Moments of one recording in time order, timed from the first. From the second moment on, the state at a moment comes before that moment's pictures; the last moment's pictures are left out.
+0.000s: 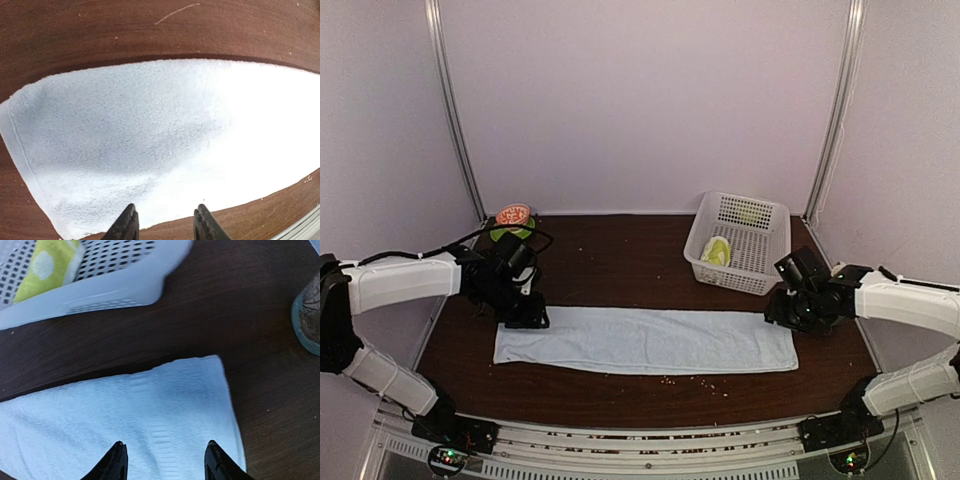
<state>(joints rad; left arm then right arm) -0.55 1.38 0.87 -0.66 0.05 -0.51 0.59 1.20 0.71 -0.55 0.25 0.86</state>
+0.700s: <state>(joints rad) -0.62 1.40 0.84 -0.63 0.02 -0.52 0.48 1.19 0.55 -0.70 0.22 0.89</state>
